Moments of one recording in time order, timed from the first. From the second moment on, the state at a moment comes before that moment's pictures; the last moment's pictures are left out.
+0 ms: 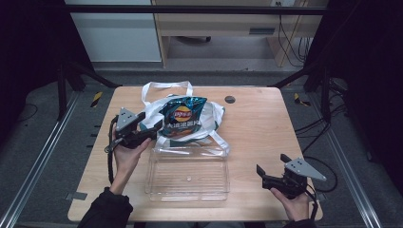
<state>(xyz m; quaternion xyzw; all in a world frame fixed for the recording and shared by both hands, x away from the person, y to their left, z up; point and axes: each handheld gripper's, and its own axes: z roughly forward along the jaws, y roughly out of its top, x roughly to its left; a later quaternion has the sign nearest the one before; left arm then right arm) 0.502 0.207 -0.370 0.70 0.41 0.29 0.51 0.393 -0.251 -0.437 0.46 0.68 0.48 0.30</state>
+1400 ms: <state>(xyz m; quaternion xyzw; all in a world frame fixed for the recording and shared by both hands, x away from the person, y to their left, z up) 0.548 0.180 -0.386 0.71 0.43 0.28 0.48 0.395 -0.251 -0.439 0.46 0.69 0.48 0.30</state>
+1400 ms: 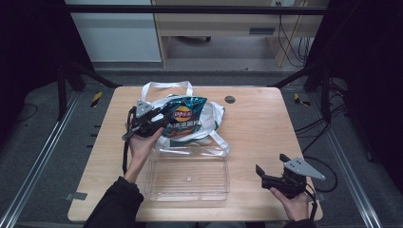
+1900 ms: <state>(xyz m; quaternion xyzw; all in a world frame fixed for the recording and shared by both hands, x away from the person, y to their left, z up) 0.553 0.177 -0.386 0.72 0.43 0.27 0.48 0.395 -0.251 -0.439 0.46 0.69 0.48 0.30</state>
